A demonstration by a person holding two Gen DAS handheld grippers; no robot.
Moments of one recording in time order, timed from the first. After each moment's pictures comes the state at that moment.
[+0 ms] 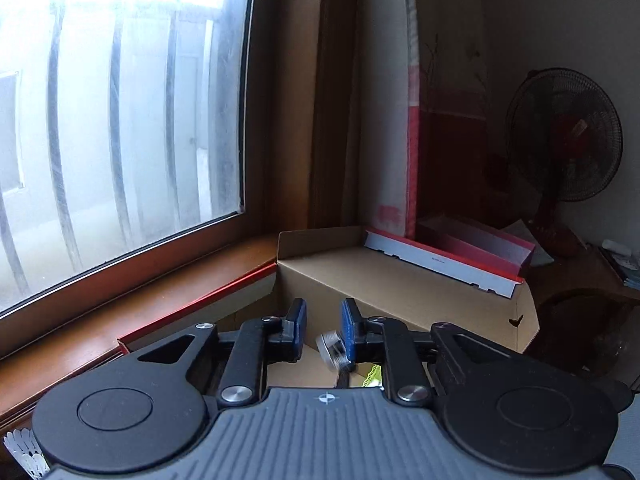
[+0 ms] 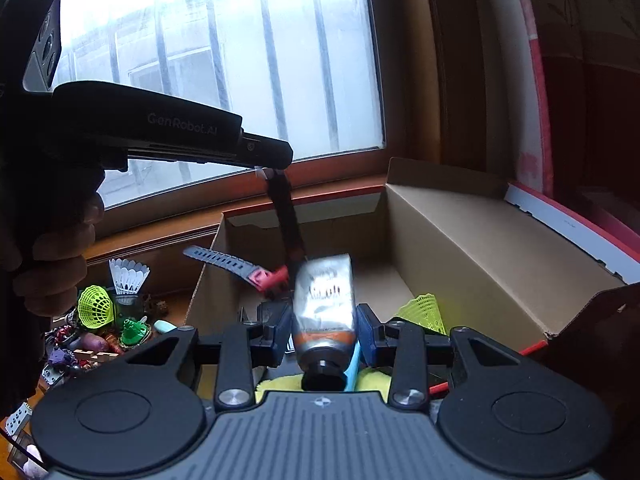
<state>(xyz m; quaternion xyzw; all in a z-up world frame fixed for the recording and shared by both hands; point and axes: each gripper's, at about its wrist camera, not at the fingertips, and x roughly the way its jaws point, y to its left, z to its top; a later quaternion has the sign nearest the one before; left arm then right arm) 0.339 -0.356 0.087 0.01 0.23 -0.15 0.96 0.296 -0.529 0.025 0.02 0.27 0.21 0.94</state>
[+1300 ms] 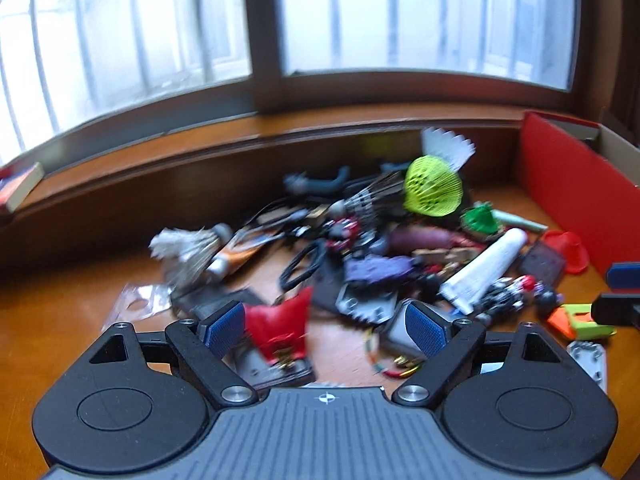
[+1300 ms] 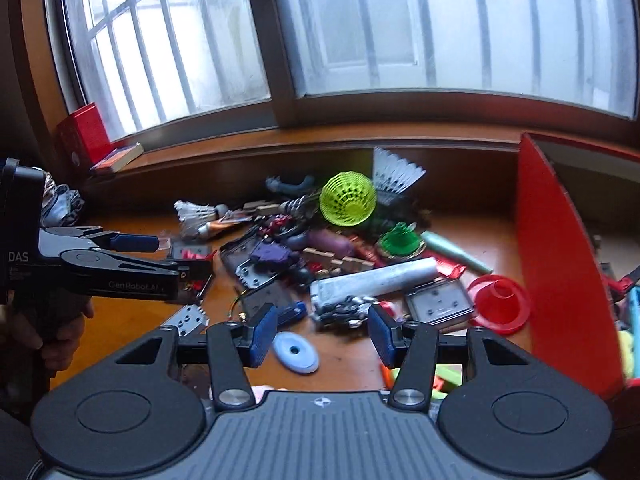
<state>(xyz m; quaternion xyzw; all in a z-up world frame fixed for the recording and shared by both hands) 0.081 -0.109 -0.001 -0.07 0.36 0.24 0.90 0.200 -0.322 0.010 -0.07 0.35 0.45 0.82</state>
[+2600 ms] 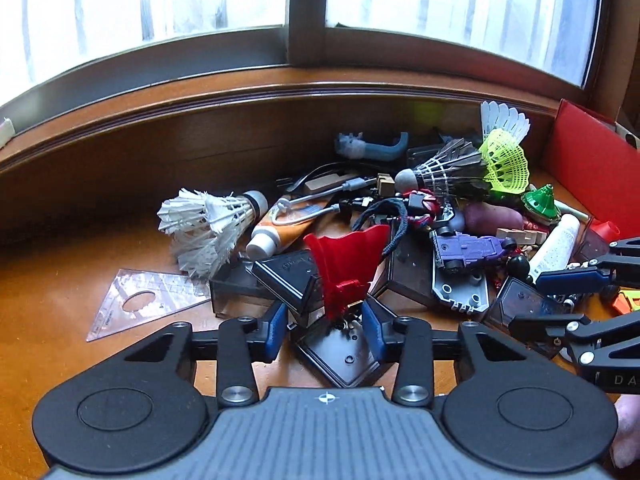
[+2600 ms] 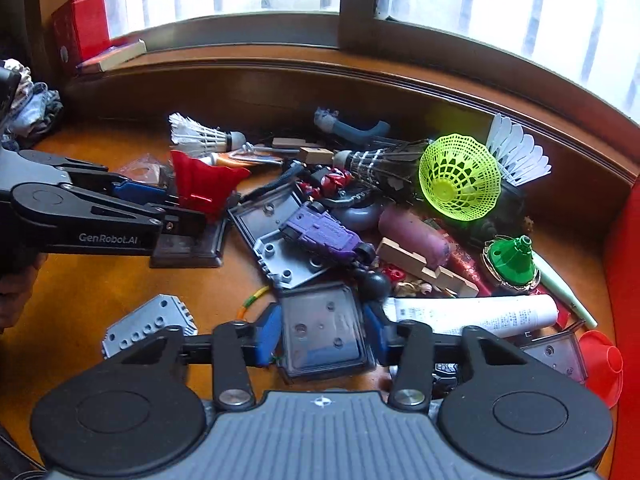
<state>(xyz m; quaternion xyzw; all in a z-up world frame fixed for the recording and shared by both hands) 0.084 -0.023 -0.045 -0.09 0.36 0.19 0.91 0.195 -0.179 -0.054 -0.20 0.36 0.45 0.80</state>
